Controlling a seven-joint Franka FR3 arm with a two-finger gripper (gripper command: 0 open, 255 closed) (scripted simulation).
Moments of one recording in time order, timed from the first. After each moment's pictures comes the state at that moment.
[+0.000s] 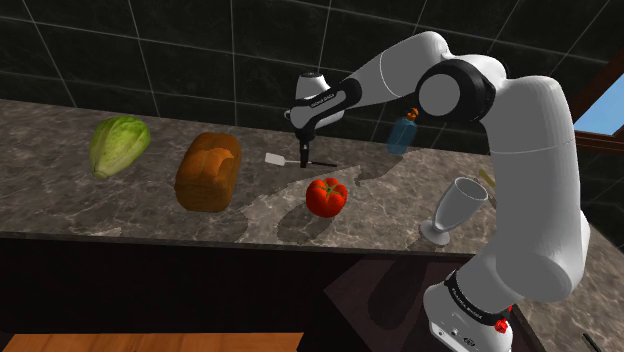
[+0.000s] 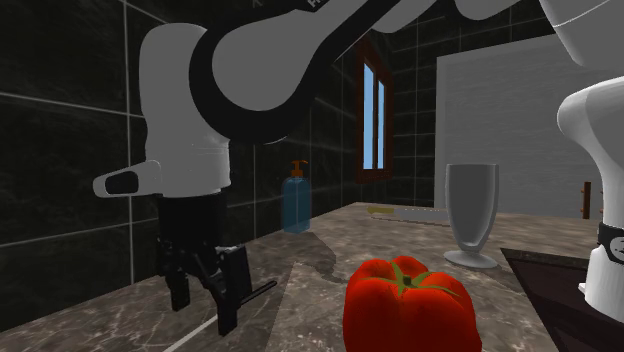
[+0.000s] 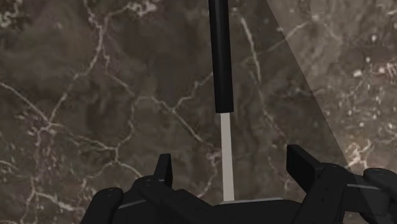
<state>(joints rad) 0.03 0.71 -0.04 -1.63 -0.04 2.30 -0.89</state>
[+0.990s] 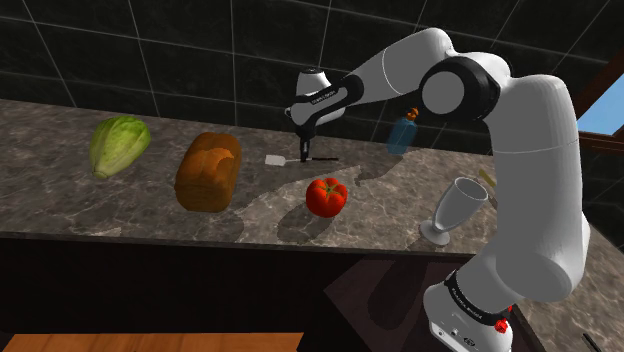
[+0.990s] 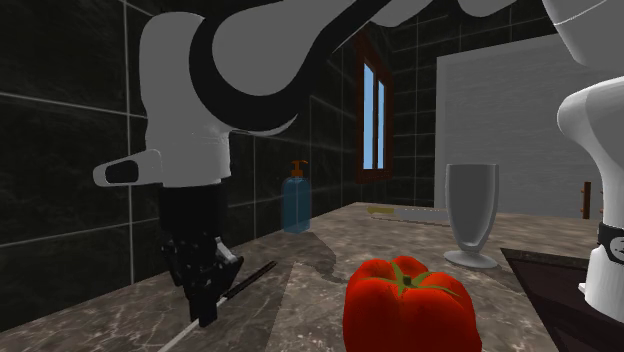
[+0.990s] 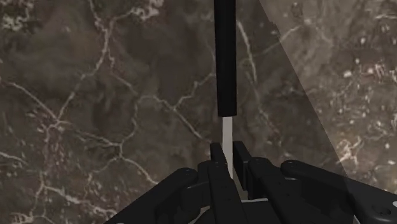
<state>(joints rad) 0.03 0.69 -0.04 -1.63 -0.04 2.28 -0.89</state>
